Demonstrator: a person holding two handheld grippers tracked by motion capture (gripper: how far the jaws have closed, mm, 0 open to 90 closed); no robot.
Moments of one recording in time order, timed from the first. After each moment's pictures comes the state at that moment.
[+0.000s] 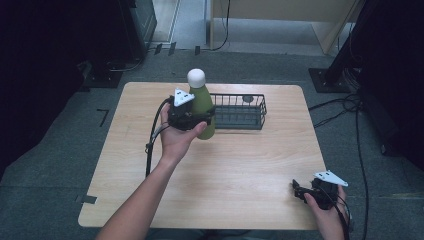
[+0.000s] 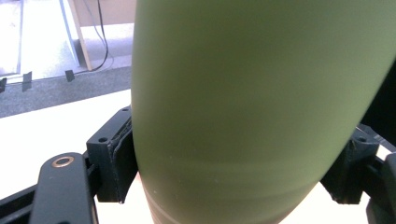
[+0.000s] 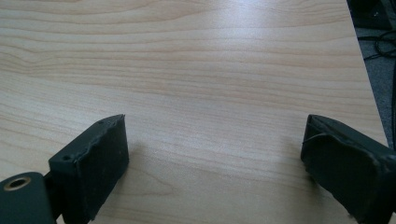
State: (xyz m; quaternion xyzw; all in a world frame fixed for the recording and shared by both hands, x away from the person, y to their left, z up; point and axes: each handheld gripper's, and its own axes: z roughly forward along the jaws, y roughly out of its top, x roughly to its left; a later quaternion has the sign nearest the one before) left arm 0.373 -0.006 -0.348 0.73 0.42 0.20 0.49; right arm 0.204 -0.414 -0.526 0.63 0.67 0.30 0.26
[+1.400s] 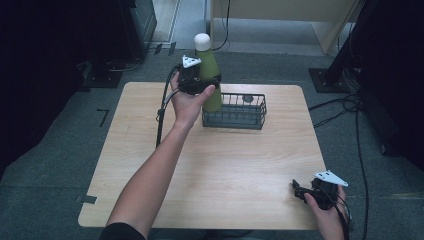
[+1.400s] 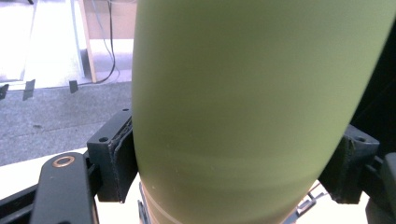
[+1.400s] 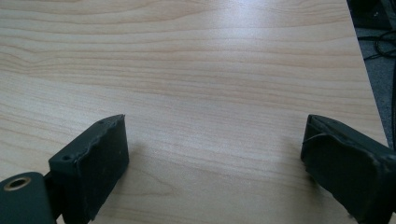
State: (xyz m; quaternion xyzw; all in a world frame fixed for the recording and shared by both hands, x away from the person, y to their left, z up) left arm 0.463 -0.032 -0.324 0.70 0.45 0.21 0.51; right arm 0.204 -0.414 -0.526 0.63 0.67 0.30 0.26
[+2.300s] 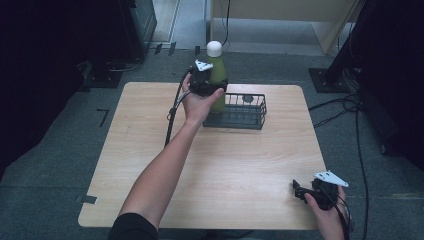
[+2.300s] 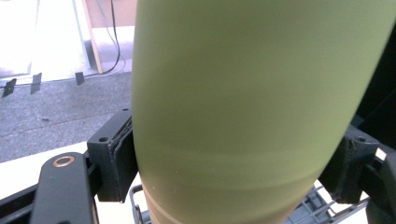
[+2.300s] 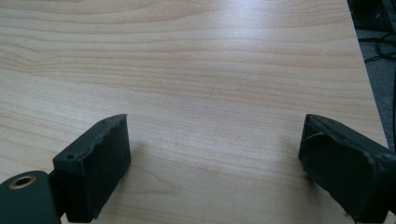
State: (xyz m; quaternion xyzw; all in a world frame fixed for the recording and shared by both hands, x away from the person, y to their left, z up) left arm 0.487 -0.058 -0.365 0.72 0.45 0.22 0.47; right arm 0.203 -0.415 -0.526 0.63 0.67 0.30 0.26
